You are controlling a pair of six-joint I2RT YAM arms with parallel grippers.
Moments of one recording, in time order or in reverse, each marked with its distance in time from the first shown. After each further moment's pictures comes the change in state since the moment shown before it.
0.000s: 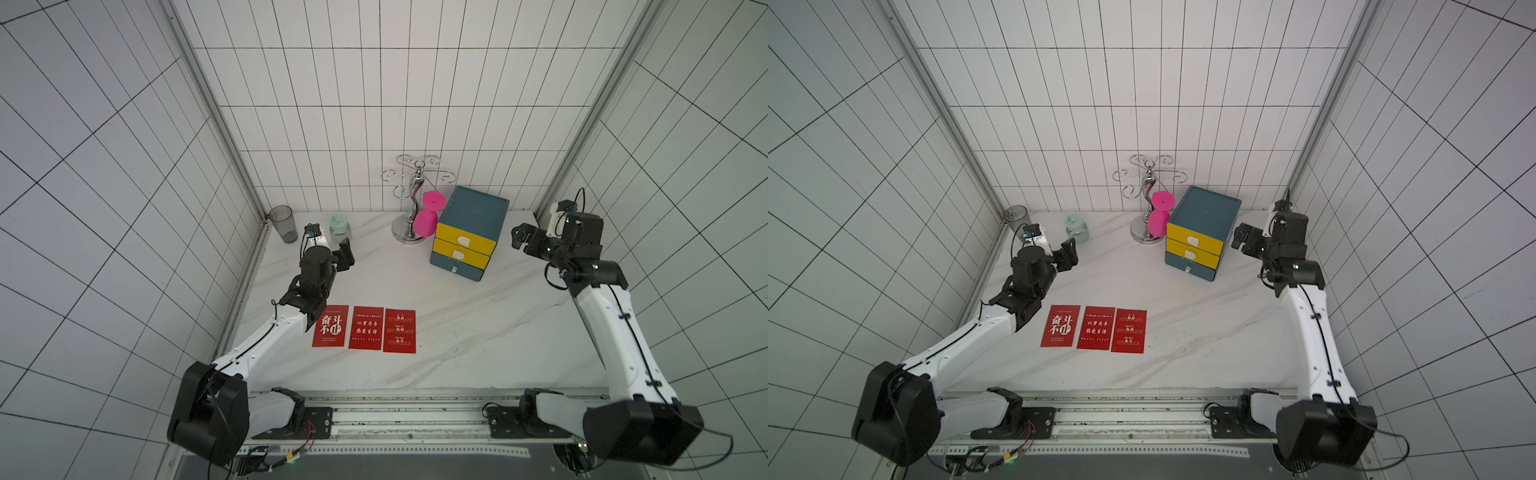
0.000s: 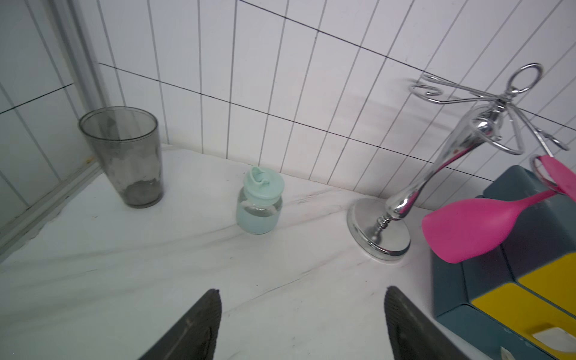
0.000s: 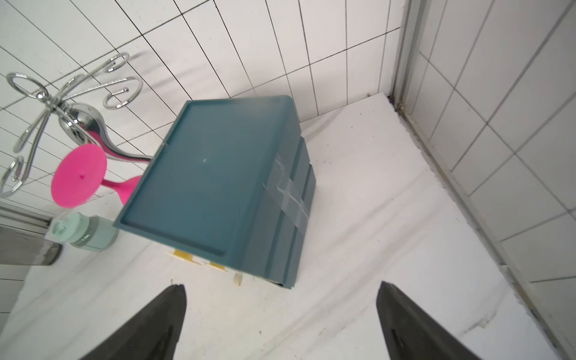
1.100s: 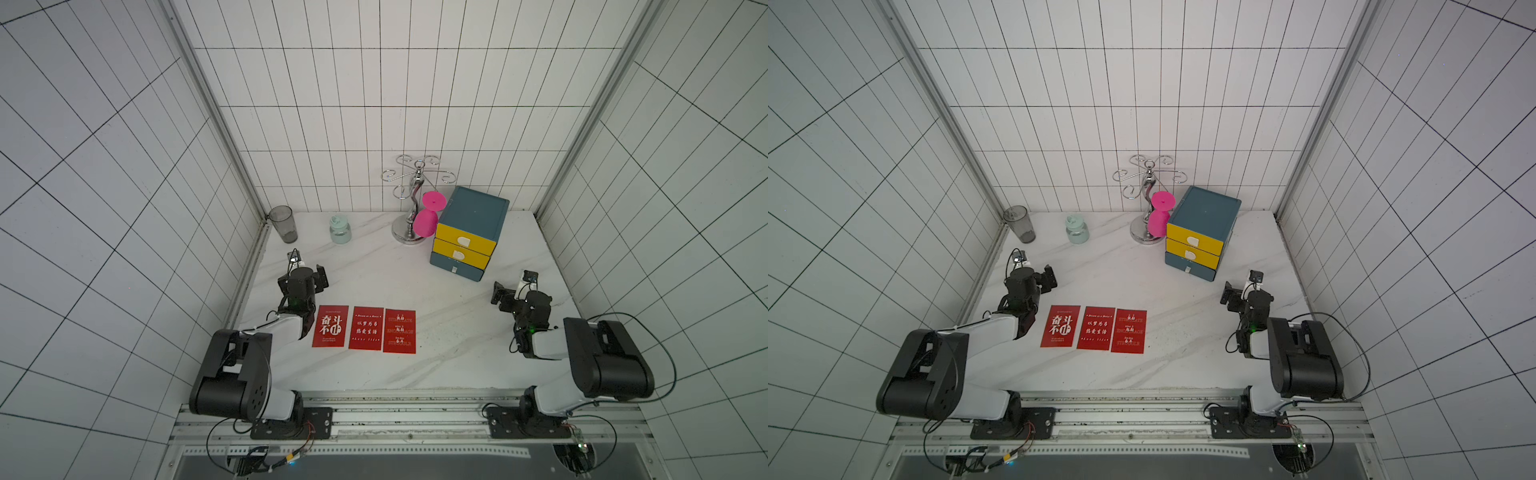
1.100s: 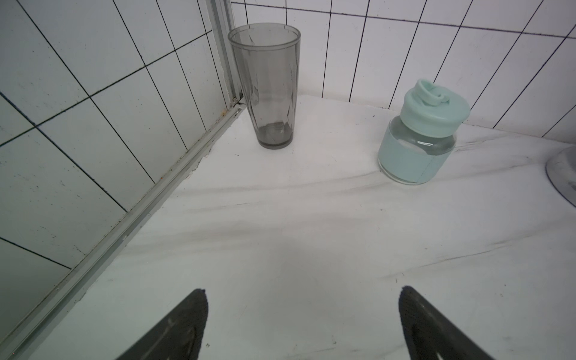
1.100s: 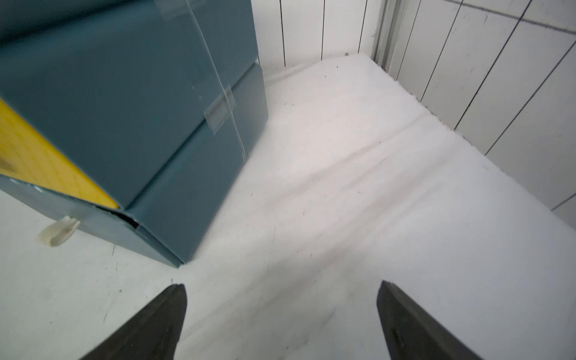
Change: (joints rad) left arm 0.209 0.196 -0.249 0.308 -0.066 0.180; right arm 0.001 0.432 -0.857 1.464 0.093 -0.153
